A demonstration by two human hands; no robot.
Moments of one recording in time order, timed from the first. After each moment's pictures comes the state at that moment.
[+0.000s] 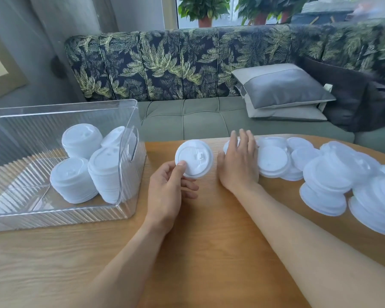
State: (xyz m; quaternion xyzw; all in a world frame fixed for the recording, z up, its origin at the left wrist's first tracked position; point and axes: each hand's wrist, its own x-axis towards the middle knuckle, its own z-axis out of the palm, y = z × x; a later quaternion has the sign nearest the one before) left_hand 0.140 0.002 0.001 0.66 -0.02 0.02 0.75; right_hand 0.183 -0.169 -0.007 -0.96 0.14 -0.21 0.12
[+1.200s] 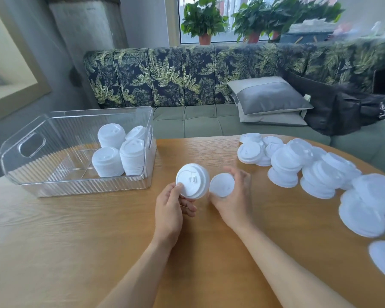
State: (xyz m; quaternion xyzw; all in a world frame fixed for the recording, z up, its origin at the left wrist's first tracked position) left_hand 0.015 0.021 0.006 0.64 0.01 0.00 0.77; right_hand 0.006 -0.137 -0.006 -0.83 0.07 -0.27 0.49
